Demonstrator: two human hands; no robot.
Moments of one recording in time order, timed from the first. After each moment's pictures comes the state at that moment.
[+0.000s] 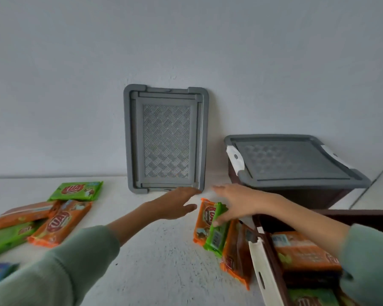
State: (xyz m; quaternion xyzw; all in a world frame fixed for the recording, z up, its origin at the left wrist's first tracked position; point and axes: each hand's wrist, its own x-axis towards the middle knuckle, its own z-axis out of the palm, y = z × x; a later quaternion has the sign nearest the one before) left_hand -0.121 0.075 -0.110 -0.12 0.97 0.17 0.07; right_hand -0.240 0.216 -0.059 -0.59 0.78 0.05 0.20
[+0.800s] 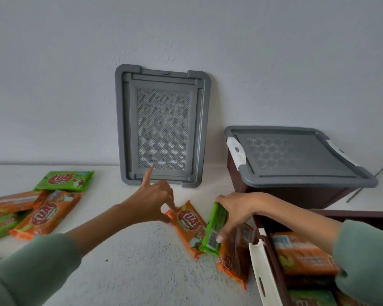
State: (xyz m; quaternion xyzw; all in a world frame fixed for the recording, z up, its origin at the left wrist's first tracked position) left_hand -0.093 0.045 -0.130 -0.07 1.00 -0.02 0.05; right_hand -0.249 0.202 -0.080 -0.53 0.77 0.16 0.31
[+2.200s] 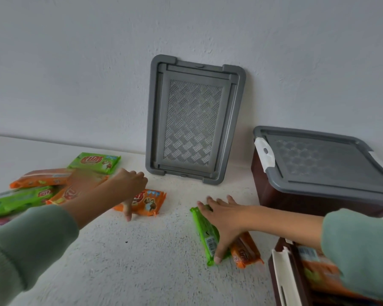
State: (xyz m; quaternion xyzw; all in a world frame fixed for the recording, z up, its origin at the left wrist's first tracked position) left_hand -0.041 0.004 -0.110 -0.24 0.90 -0.14 0.33; right_hand -0.204 0.177 -0.110 -0.67 0.65 0.26 0.24
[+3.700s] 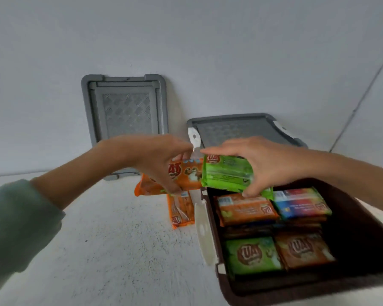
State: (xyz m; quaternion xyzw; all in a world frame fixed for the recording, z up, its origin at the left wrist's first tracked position) left_hand -0.119 0.168 0.034 -0.02 0.99 0.01 0.12; right_hand -0.243 0.350 0.033 -0.65 0.75 -0.03 0.10
